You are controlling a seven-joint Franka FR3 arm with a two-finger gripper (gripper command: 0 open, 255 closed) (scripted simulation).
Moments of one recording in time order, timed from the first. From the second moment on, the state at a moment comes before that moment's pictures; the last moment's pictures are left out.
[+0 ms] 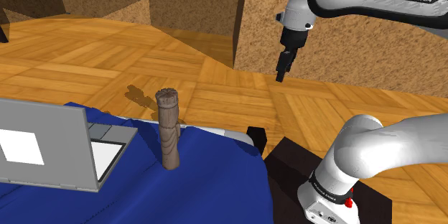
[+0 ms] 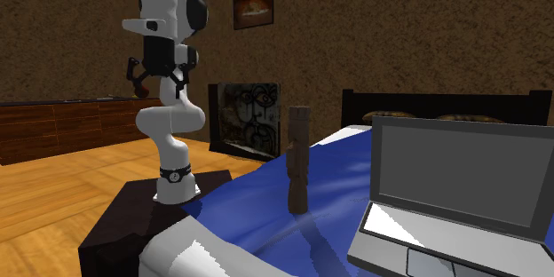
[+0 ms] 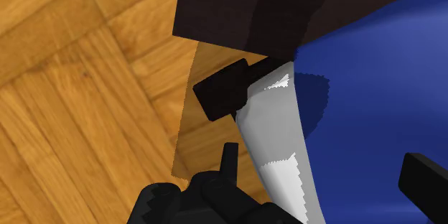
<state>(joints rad) -0.01 -0.82 0.05 -2.36 -0.04 1.52 -0.16</state>
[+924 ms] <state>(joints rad) 0.05 -0.53 0.26 -2.16 0.09 1.62 0.05</state>
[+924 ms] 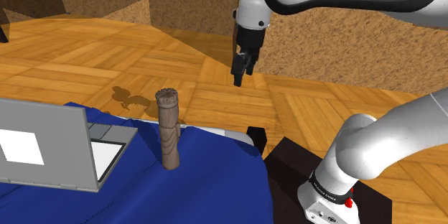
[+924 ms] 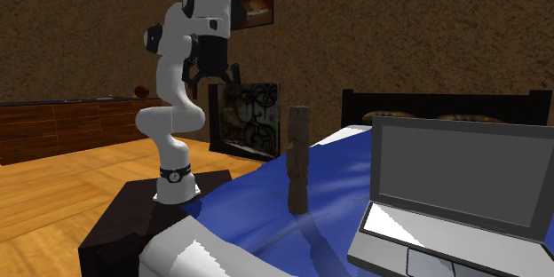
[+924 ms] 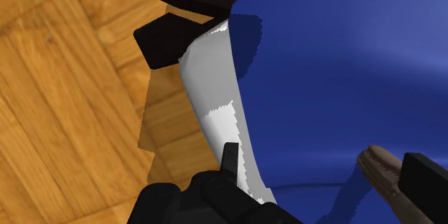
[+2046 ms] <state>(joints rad) 0.14 0.02 0.53 -1.62 -0.03 1.64 0.39</state>
